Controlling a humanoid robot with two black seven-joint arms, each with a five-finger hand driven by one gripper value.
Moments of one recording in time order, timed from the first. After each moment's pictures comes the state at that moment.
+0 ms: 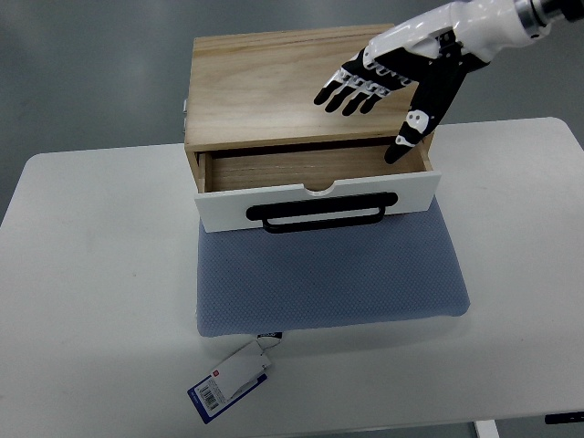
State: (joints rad) left arm -0.02 0.00 -0.07 -0.15 0.00 -0.02 0.09; right arm 2.13 -0.78 -0.53 1.47 -0.21 0.61 -0.01
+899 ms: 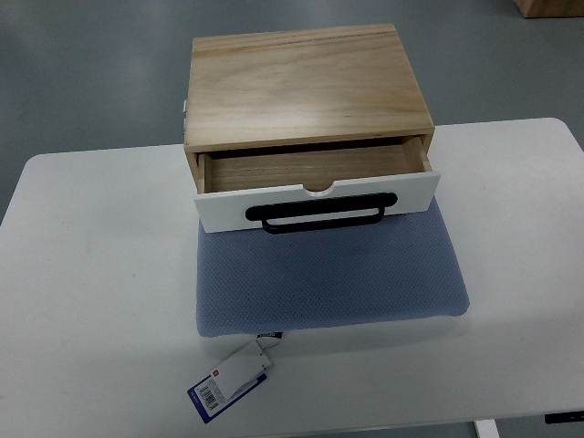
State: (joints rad) left arm -0.02 0.00 -0.07 -0.15 0.00 -0.02 0.09; right arm 1.01 -0.87 0.67 1.10 -0.21 -0.02 -0.02
